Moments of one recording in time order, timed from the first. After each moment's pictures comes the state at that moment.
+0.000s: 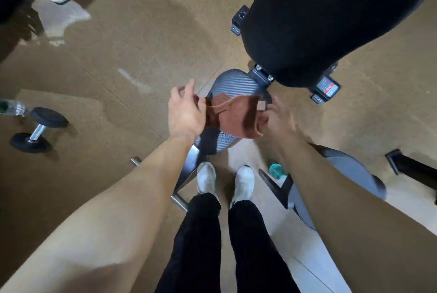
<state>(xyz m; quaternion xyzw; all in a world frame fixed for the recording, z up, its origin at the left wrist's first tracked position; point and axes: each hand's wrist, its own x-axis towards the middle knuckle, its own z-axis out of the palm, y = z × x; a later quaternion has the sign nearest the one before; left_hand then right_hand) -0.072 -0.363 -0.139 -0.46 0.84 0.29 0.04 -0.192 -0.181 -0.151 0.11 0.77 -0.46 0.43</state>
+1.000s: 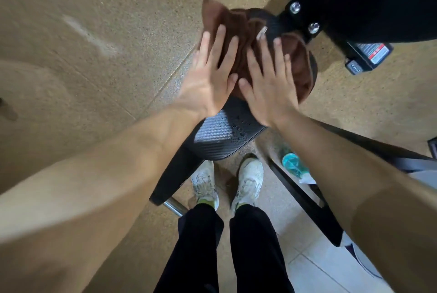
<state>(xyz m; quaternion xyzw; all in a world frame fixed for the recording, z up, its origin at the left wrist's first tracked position) -0.093 -0.392 -0.362 -0.15 0.95 0.20 0.18 -0.180 -0.242 -0.368 -0.39 0.89 0.03 0.21</state>
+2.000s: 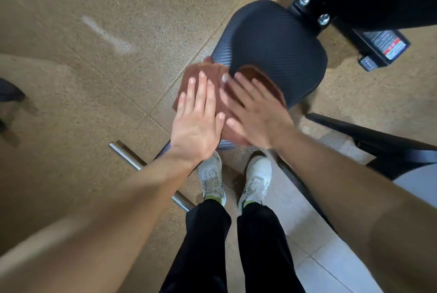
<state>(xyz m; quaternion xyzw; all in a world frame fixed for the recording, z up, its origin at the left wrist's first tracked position) 0.010 -0.345 -0.353 -0.24 0.93 0.15 0.21 -0.130 -0.219 -0.374 -0.62 0.76 0.04 0.21</state>
